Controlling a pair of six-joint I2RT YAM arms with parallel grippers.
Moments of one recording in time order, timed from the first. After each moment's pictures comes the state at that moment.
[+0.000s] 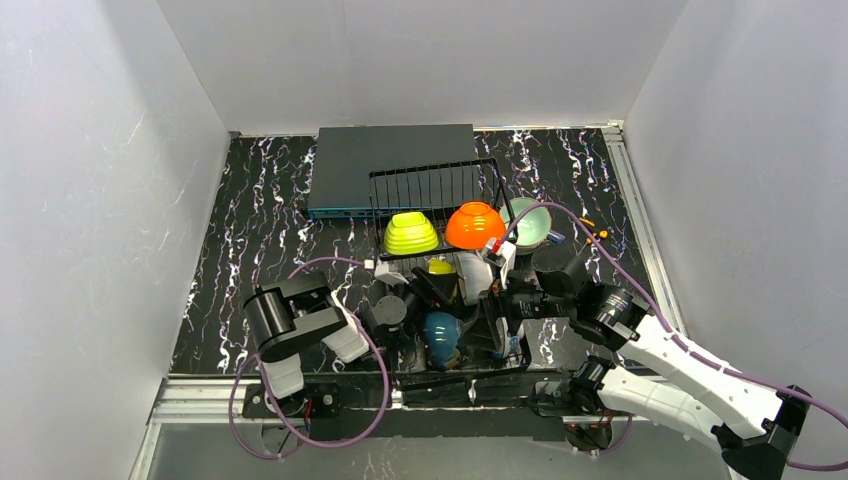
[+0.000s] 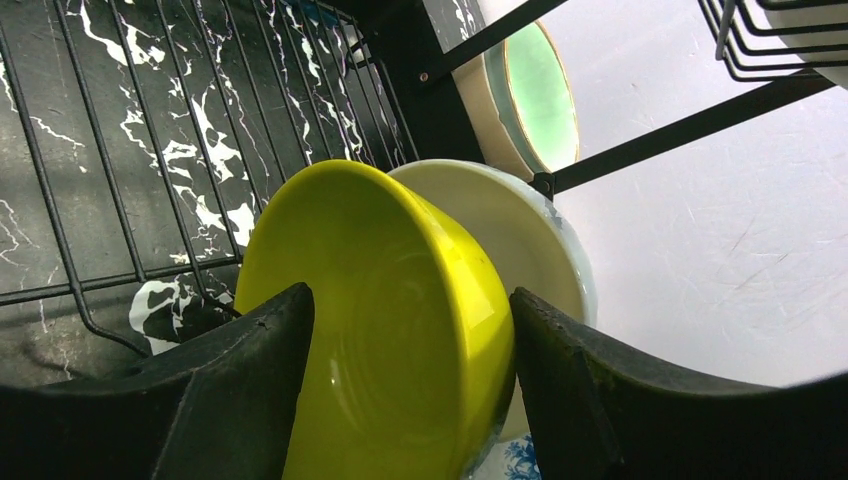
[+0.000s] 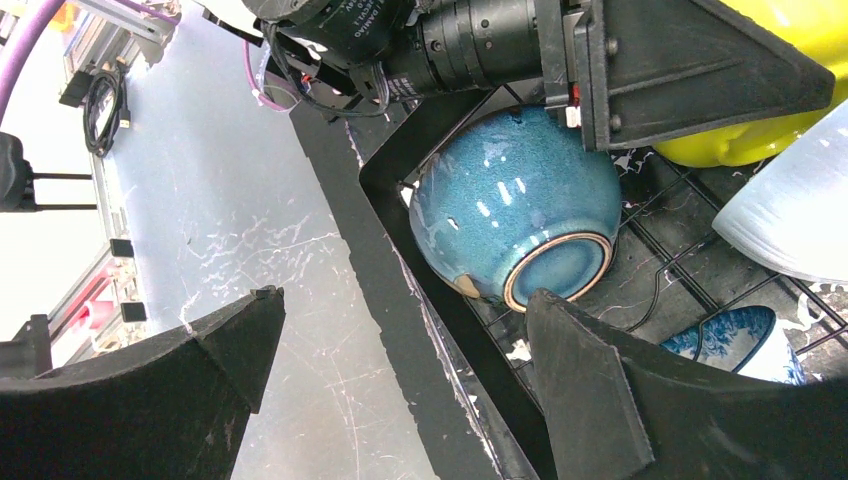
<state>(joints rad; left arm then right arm) -1.10 1.78 0.35 1.33 -0.55 -0.95 0.90 0.76 0.74 -0.51 -0.50 0.38</state>
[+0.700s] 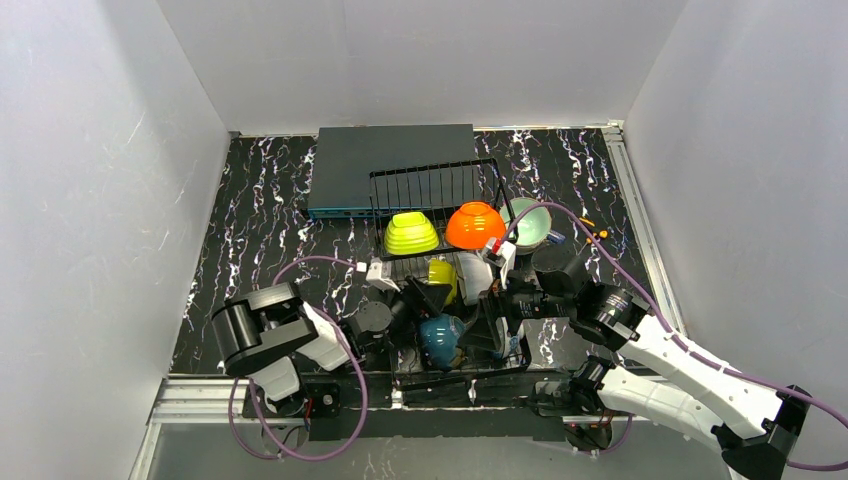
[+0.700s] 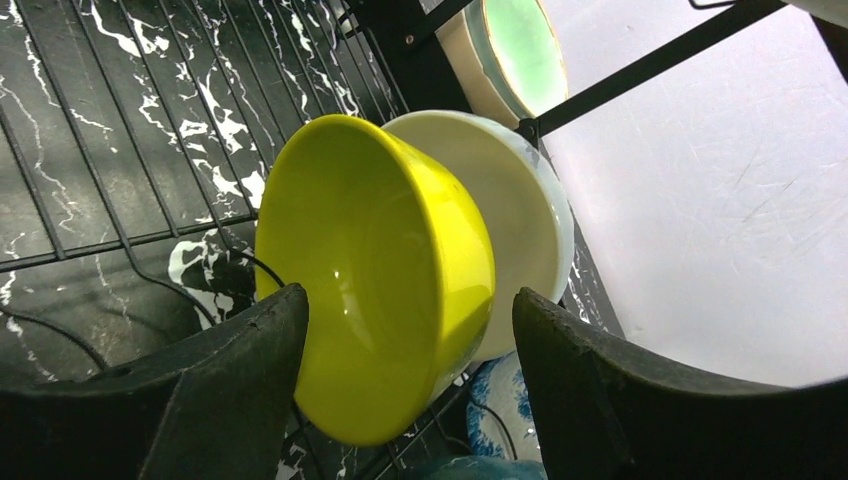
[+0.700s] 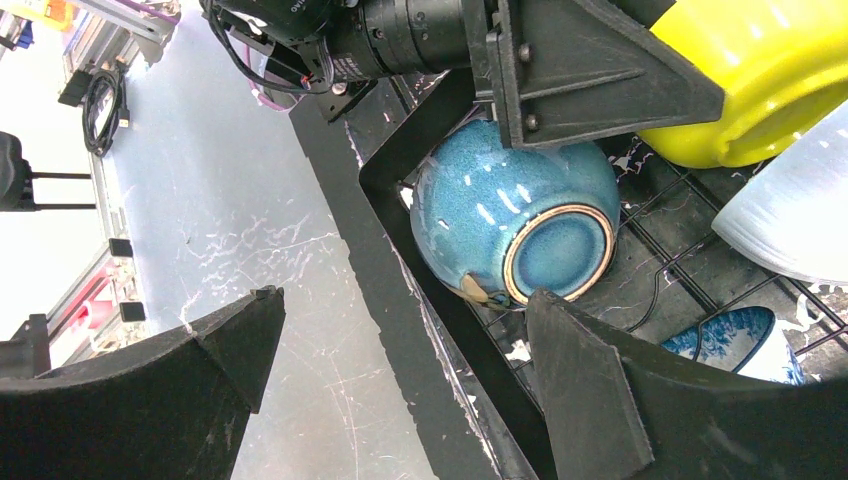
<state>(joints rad) -1.11 1.62 0.24 1.28 -0.50 -0.86 0.90 0.76 0.74 -0.51 -0.50 0.38</state>
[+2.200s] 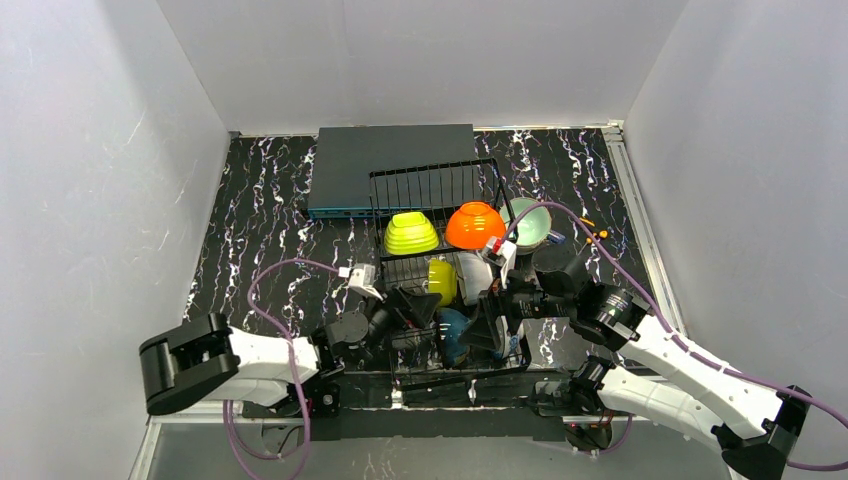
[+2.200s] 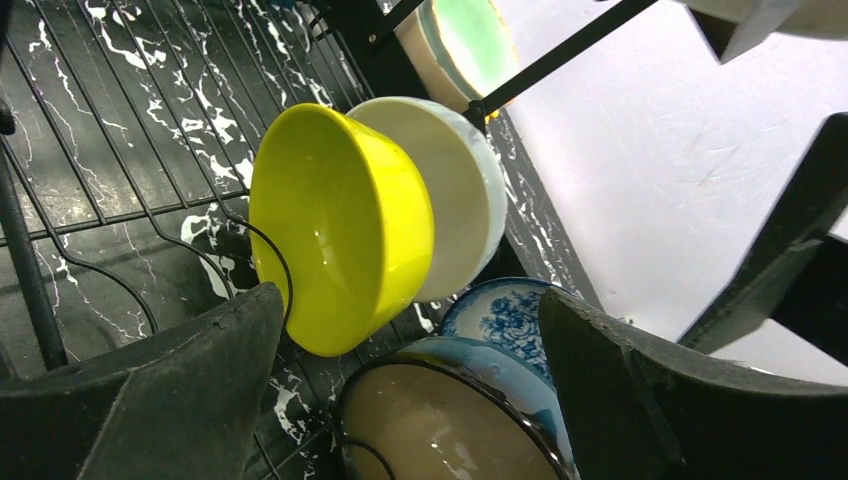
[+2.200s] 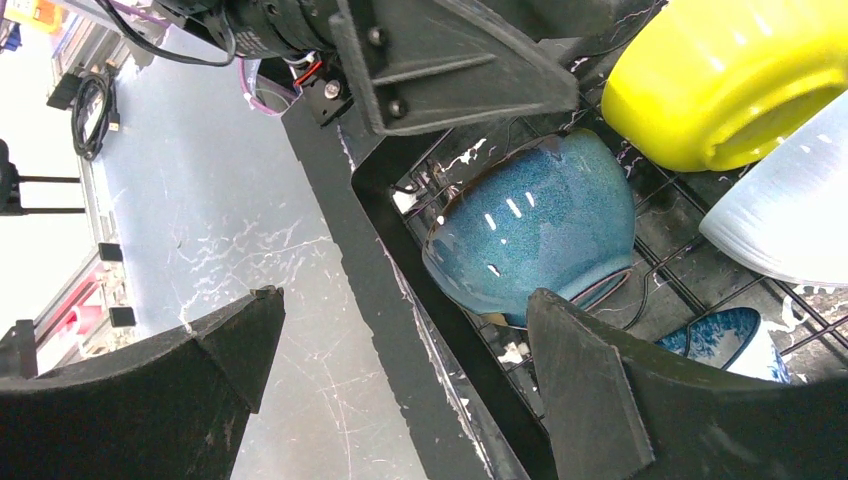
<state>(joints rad) -1.15 1.22 0.14 1.00 -0.51 -0.81 0.90 0.76 0.74 -0.51 -0.49 0.37</state>
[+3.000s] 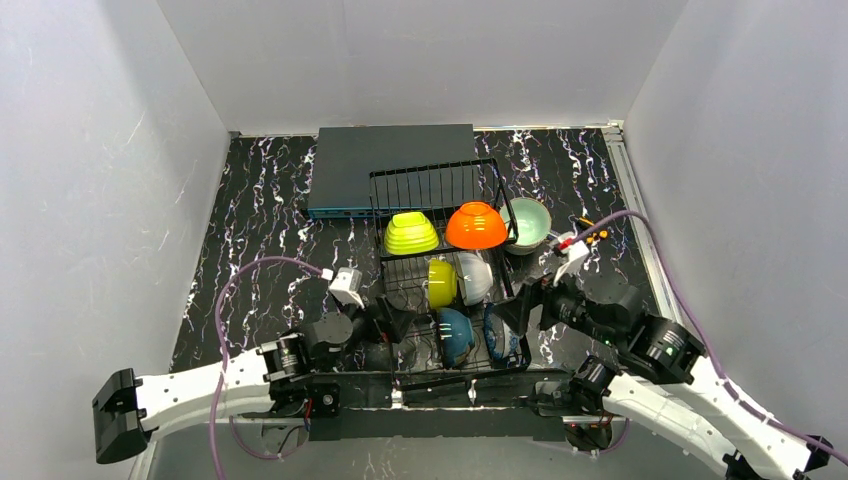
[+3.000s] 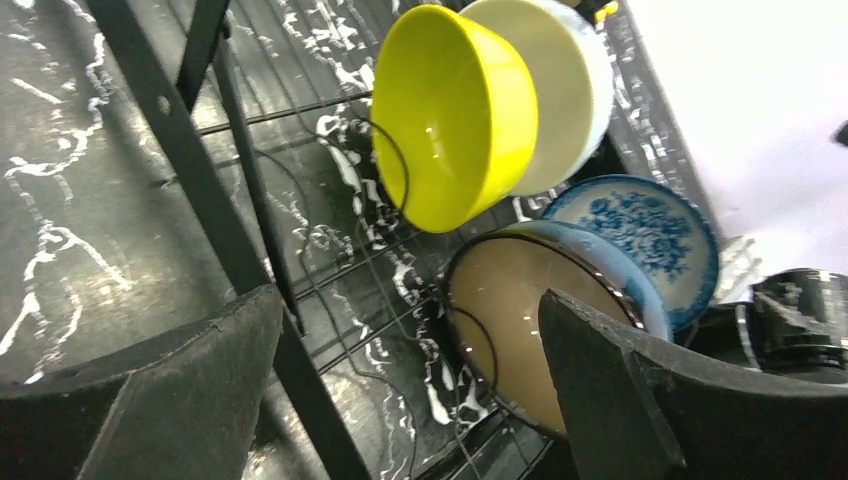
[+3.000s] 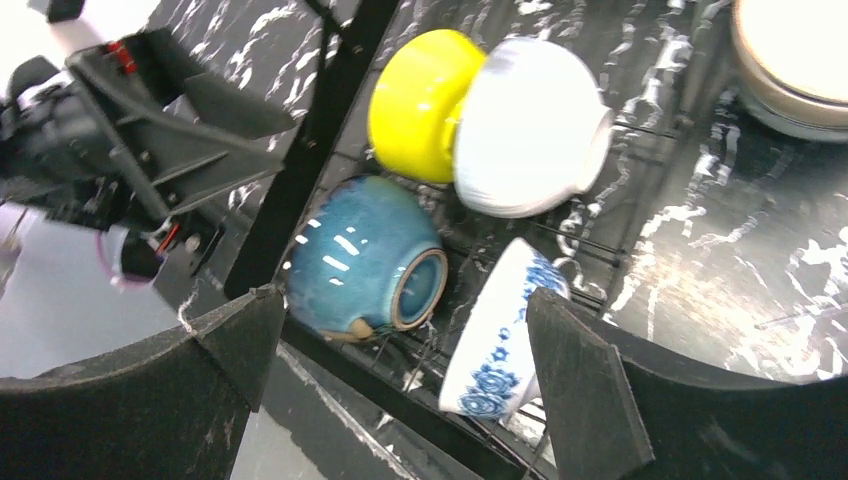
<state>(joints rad) -1.15 0.58 0.17 0.10 -0.48 -0.78 0.90 0.46 0.72 -0.66 -0.01 0.47</state>
